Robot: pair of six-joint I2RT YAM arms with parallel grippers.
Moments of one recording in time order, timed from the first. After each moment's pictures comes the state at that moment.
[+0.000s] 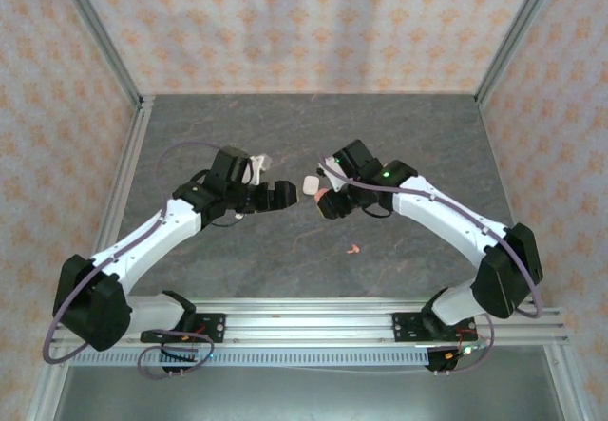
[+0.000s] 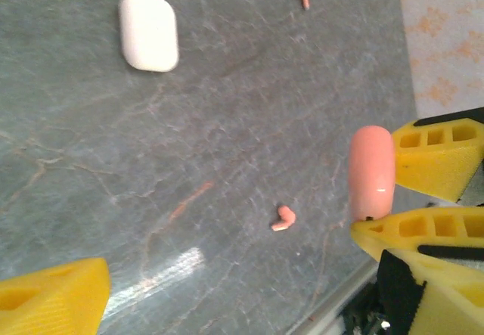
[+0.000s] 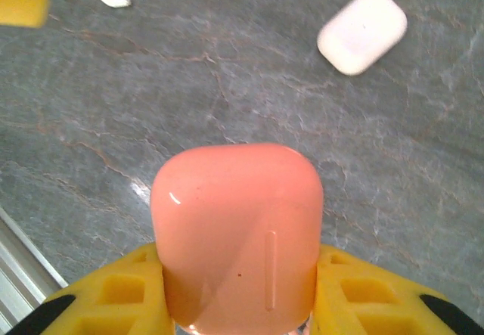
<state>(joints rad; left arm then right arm) -0.45 1.29 0.94 -0.45 0.45 -0.63 0.69 1.44 1.20 -0.79 -0.20 0.06</state>
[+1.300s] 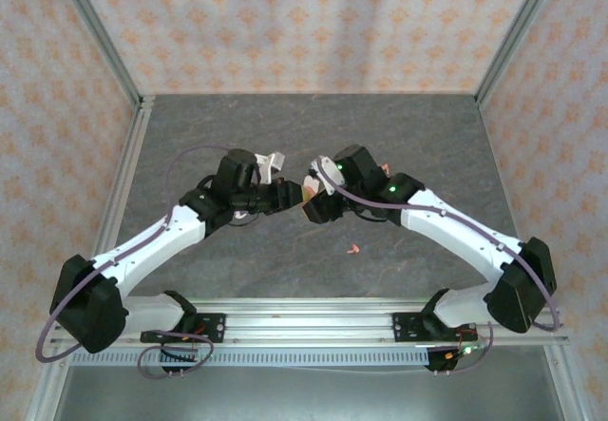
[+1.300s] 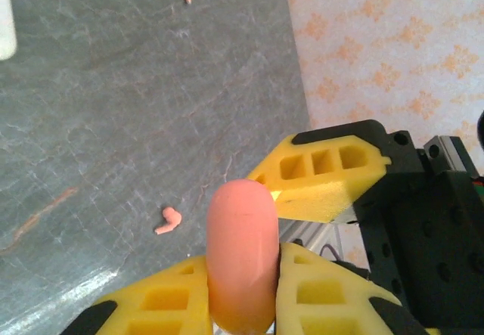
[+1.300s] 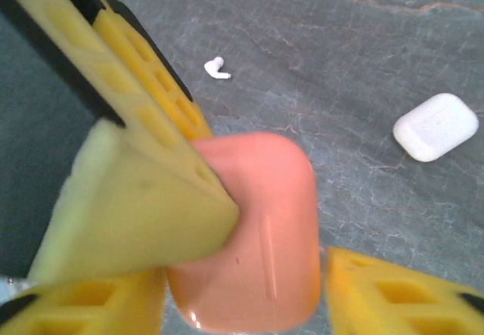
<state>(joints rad) -0.54 1.24 0.88 -0.20 0.53 -0.86 0.75 1.33 1.13 -0.60 -0.29 0.08</state>
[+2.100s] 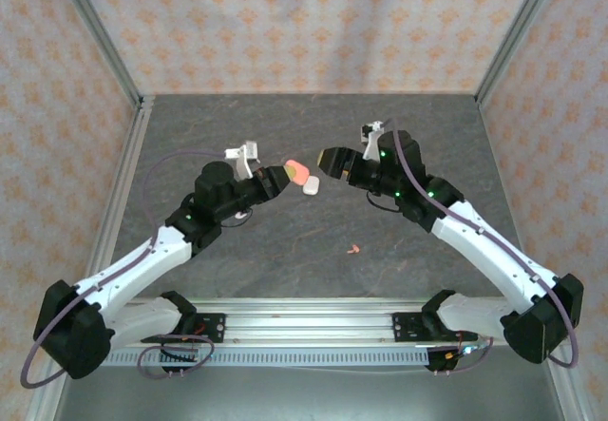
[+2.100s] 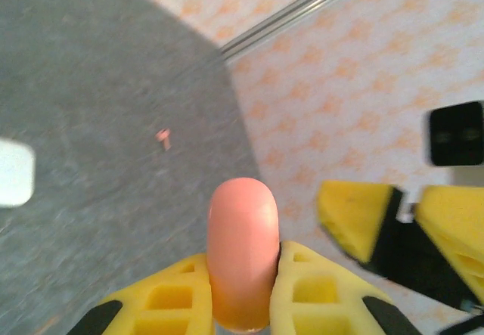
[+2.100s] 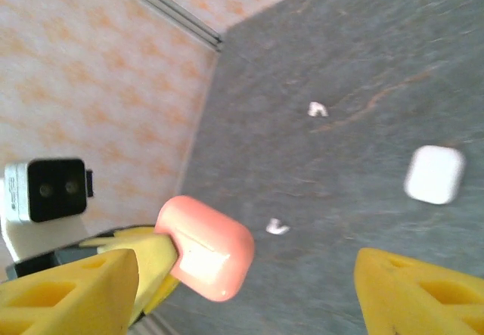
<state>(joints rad) -0.53 1.07 0.71 0.18 0.28 -0.97 0.61 1.15 1.06 -0.30 -0.26 0.84</state>
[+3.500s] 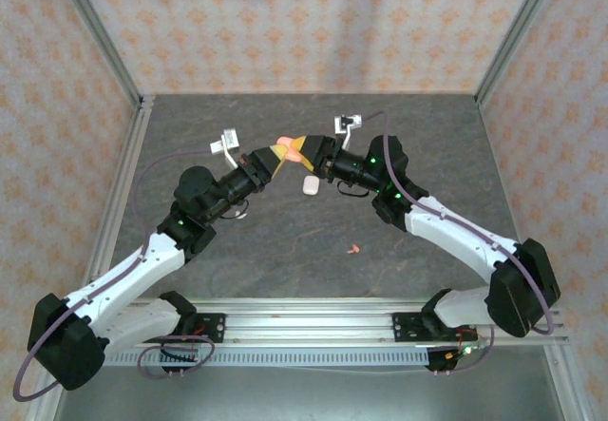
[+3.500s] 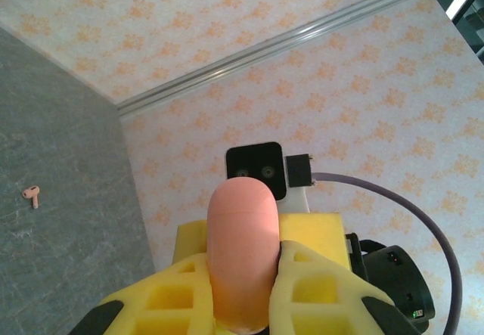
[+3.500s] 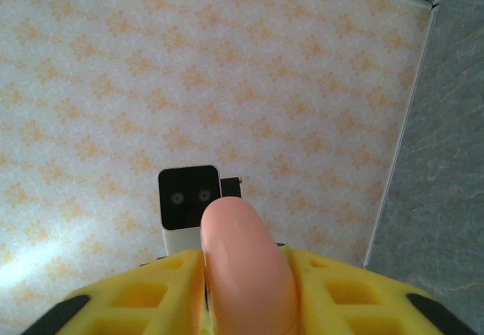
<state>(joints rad) -0.53 1.01 0.70 0.41 0.25 -1.22 0.65 1.32 0.95 0.45 -0.53 1.31</state>
